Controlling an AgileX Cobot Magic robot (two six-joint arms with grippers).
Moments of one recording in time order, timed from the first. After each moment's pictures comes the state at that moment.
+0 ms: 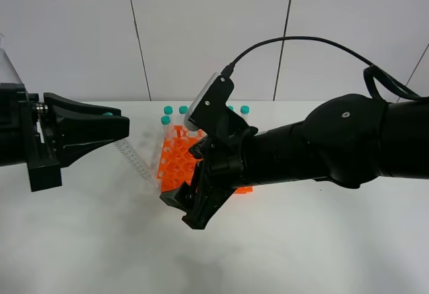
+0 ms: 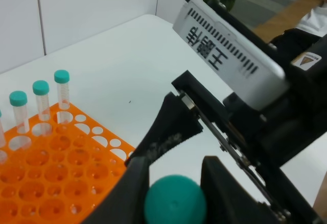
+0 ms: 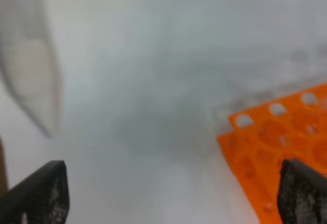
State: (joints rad) left arm -0.25 0.92 -0.58 -1.44 0.60 1.40; right arm 0.80 1.54 -0.84 1.22 0.19 -1.56
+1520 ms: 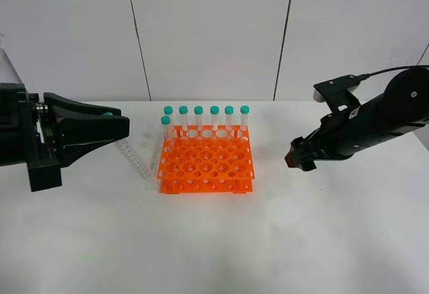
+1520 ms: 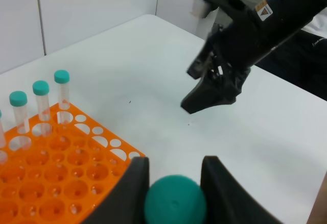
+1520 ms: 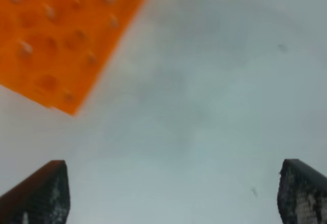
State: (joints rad) left arm -0.25 0.92 -0.58 -1.44 0.60 1.40; right arm 0.24 1.54 -0.84 0.24 0.40 -0.44
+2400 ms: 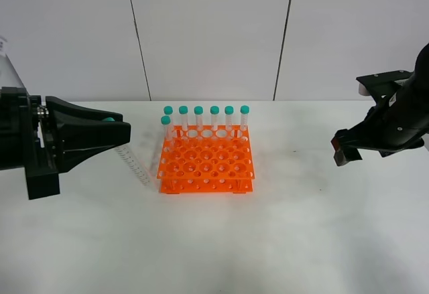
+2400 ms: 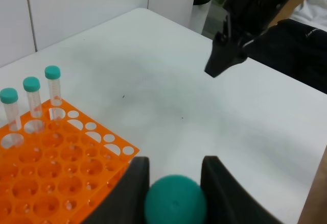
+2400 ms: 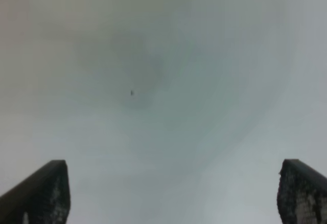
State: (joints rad) left arm -0.25 0.92 -0.58 -1.42 0.63 1.40; right arm 0.09 1.54 -0.98 -0.08 0.76 -0.09
